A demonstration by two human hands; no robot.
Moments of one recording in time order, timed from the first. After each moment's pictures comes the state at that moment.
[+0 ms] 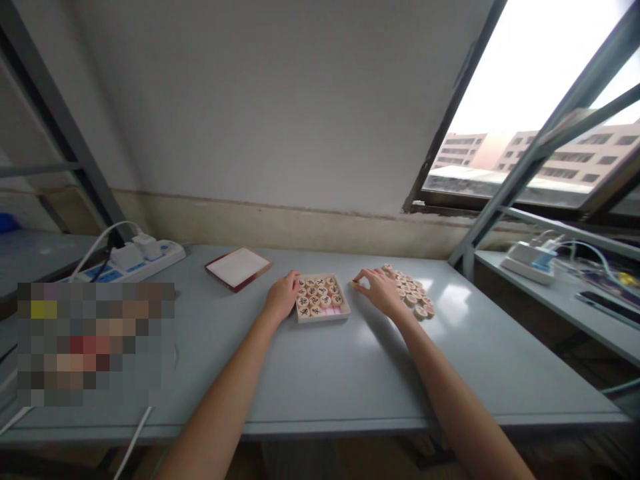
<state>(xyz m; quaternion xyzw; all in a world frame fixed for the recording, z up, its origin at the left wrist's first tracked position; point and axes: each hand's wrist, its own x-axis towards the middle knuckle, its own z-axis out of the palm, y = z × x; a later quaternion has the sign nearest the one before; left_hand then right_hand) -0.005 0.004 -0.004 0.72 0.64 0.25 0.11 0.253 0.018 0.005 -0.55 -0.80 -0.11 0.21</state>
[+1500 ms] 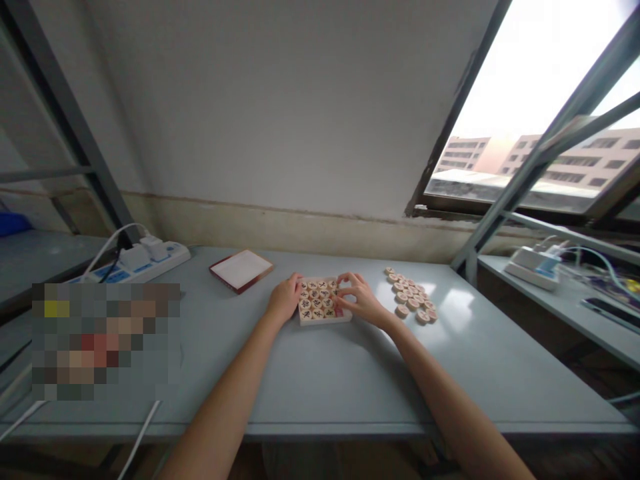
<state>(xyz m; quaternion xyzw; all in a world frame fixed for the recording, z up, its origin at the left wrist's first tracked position) -0.004 0.002 -0.002 0.72 0.64 0.25 0.12 0.211 -0.002 0.017 -0.41 -0.88 0.04 0.24</state>
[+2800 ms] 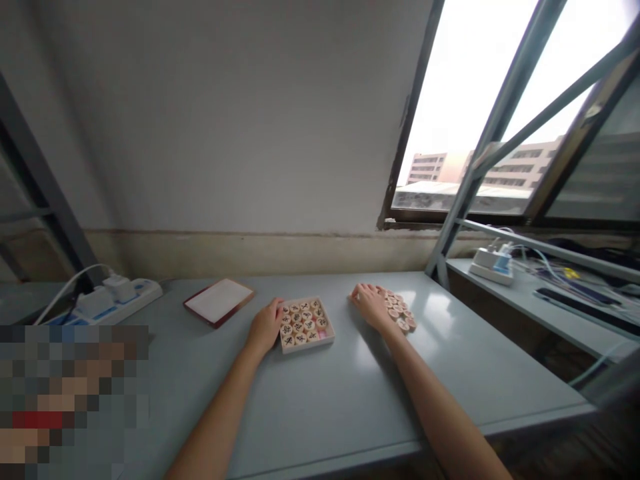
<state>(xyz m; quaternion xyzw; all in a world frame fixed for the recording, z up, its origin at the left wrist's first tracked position) -0.006 0.008 -0.009 0.72 0.63 0.27 0.12 0.269 0.023 0.006 -0.65 -0.73 -0.13 0.18</state>
